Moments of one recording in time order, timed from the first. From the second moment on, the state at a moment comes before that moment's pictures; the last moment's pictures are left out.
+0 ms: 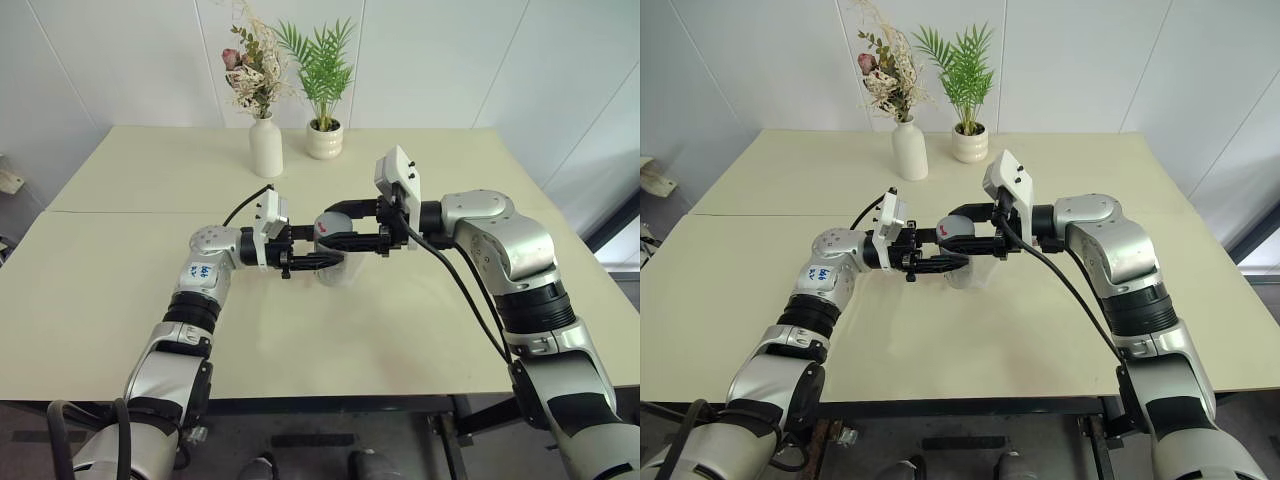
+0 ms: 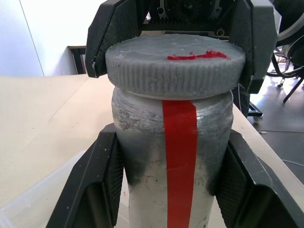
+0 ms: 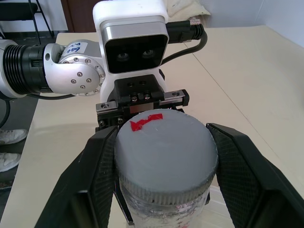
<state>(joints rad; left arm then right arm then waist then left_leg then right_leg) -1.01 0.32 0.00 0.75 -0.30 -0.05 -1.34 -1.02 -0.50 0.15 0.12 0.40 0.61 1.12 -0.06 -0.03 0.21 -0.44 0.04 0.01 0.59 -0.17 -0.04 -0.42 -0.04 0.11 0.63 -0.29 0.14</state>
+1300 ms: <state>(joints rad) -0.93 0.33 0.01 0.63 -0.31 0.00 -1.33 -1.08 -0.50 0.18 0.17 0.40 0.61 1.18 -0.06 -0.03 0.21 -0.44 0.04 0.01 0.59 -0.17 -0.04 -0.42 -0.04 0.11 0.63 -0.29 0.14</state>
